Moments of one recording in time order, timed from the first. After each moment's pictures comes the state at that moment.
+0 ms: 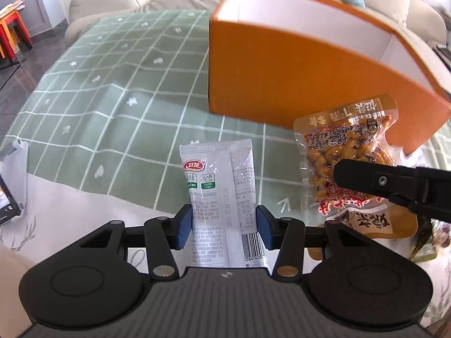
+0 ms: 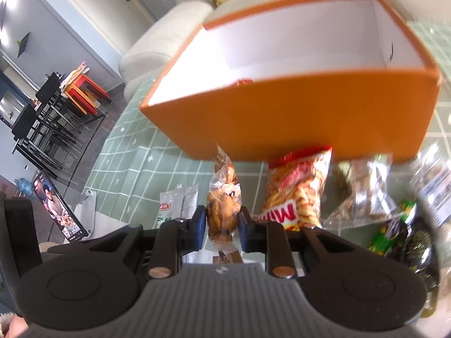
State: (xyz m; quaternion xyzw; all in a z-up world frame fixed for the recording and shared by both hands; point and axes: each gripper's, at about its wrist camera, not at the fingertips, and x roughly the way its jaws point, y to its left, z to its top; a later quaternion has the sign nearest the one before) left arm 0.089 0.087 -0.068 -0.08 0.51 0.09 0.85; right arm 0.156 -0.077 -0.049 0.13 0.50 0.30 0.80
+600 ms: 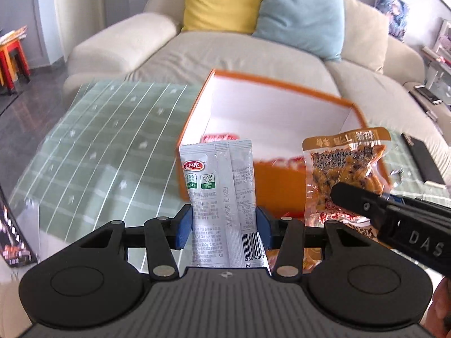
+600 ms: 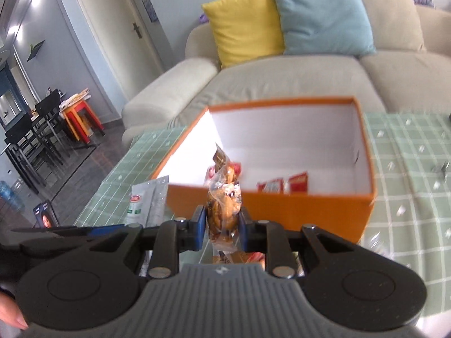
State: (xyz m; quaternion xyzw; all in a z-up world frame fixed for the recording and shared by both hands) left arm 0.109 0.064 0.023 -0.08 0.42 0.07 0.90; right arm 0.160 -0.111 0.028 0.08 0.38 0.28 0.88
